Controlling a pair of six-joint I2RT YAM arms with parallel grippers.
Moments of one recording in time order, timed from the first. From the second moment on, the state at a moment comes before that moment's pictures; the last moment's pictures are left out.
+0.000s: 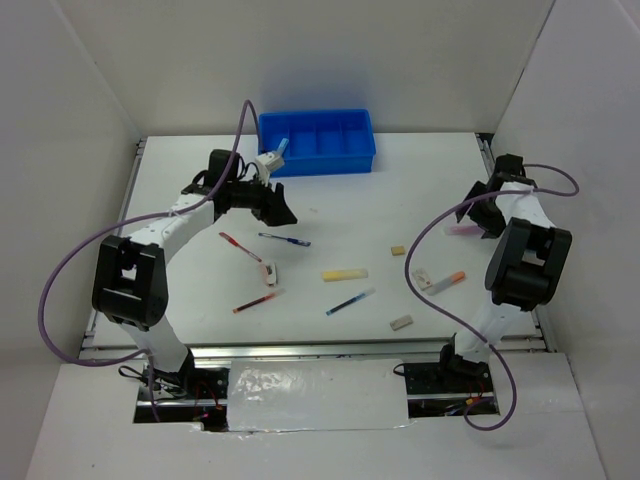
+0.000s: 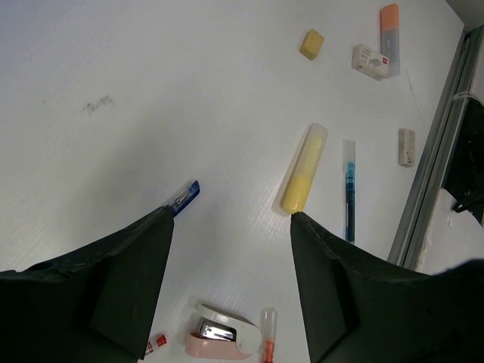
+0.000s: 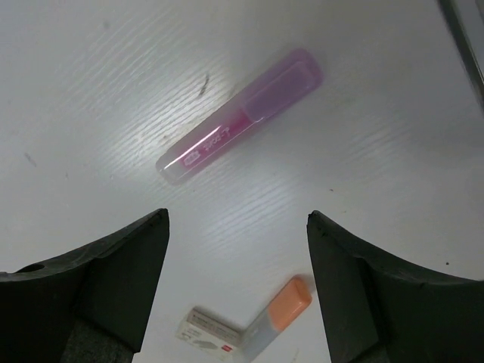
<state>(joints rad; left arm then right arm) -0.25 1.70 1.27 -0.26 0.84 0.09 -0.33 1.80 1.35 -0.68 0.01 0.30</state>
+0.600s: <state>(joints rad) -0.21 1.70 1.19 -0.24 0.82 0.04 -0.33 2.10 1.65 -0.72 0.18 0.47</state>
